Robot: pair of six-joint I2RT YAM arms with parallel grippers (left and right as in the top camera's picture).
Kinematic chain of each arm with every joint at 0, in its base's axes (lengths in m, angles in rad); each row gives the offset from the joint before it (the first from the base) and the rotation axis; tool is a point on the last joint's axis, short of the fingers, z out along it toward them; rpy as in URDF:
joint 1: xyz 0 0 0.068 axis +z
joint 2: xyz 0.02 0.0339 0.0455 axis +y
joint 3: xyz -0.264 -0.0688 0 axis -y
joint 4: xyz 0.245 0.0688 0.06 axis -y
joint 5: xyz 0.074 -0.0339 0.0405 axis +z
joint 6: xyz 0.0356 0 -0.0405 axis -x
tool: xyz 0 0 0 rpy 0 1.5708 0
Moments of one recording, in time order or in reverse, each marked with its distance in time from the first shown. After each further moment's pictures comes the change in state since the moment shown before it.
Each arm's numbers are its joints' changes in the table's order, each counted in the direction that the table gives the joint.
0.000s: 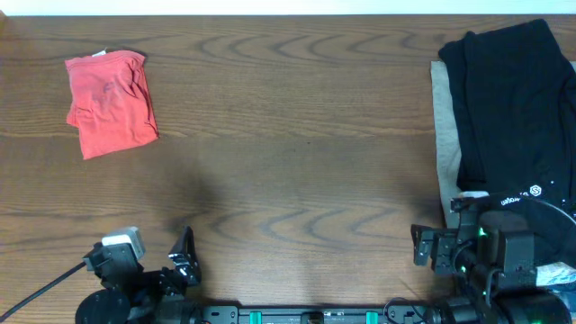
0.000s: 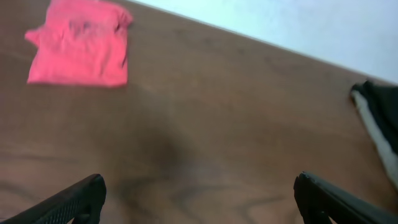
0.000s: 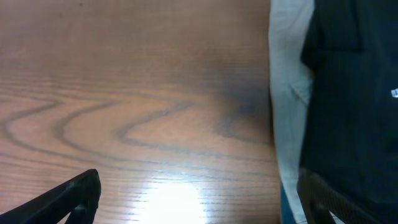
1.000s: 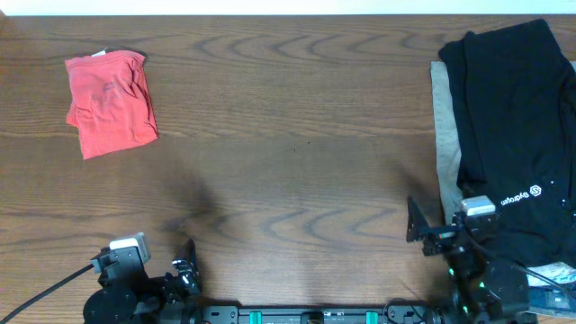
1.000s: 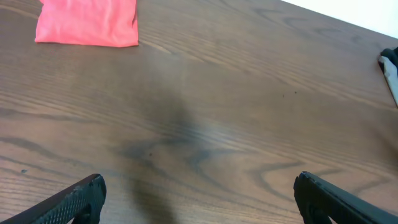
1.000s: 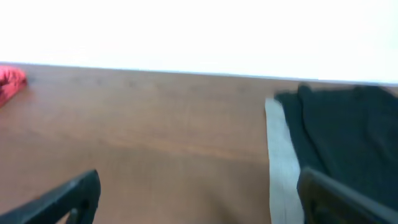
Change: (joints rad) left arm 0.000 0.000 -0.003 -0.117 0.000 0.000; right arm 0.040 -0.481 -0.448 0.724 -0.014 0.121
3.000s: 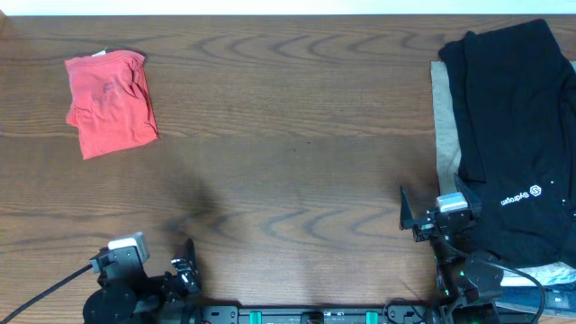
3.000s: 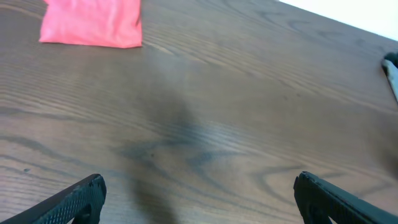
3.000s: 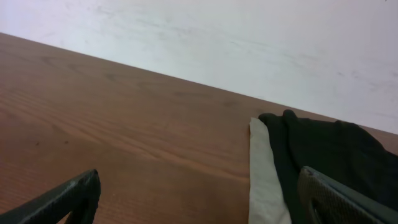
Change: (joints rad) left arm 0.035 0.000 -0.010 0.012 0.003 0.000; right arm -0.018 -0.005 -0.267 0.338 -0.001 0.206
